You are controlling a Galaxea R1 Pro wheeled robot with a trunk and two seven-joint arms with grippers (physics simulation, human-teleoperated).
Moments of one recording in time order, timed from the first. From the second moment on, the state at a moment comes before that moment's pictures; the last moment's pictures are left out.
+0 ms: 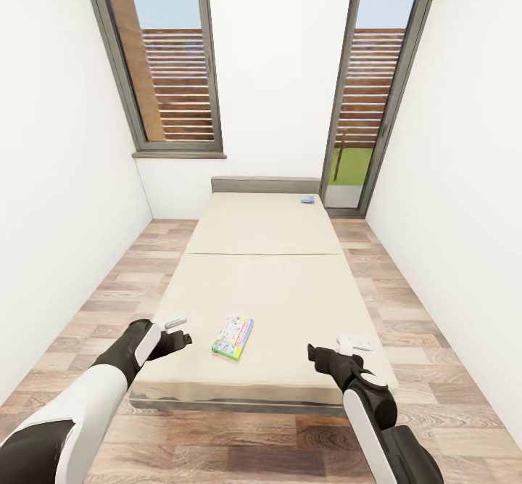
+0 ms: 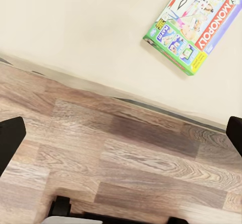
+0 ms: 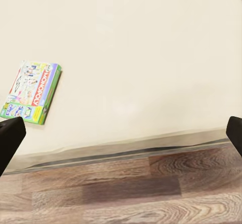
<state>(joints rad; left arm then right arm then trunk) -0.86 0.05 0.10 -0.43 0.27 0.66 0.10 -0.25 0.06 0.18 -1.52 -0.36 0.64 -0.39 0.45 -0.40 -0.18</state>
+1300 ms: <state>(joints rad) -0.86 0.05 0.10 -0.43 0.27 0.66 0.10 -0.25 0.06 0.18 -1.52 -0.36 0.64 -0.39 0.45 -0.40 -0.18</state>
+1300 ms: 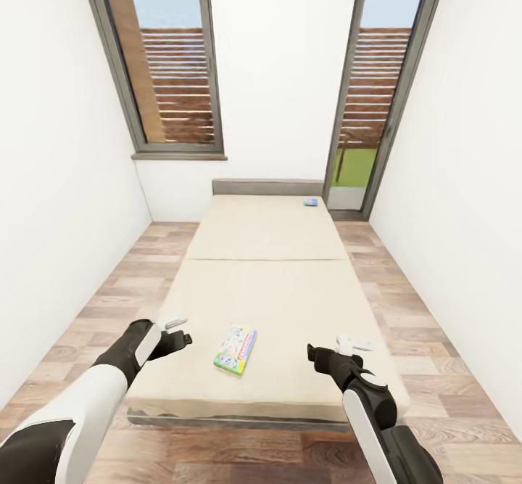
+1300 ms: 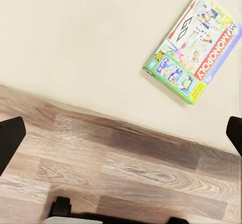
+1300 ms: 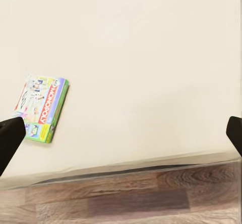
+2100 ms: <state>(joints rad) -0.86 0.05 0.09 -0.43 0.27 0.64 0.10 -0.25 0.06 0.18 -1.52 -0.36 0.64 -0.39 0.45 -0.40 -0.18</state>
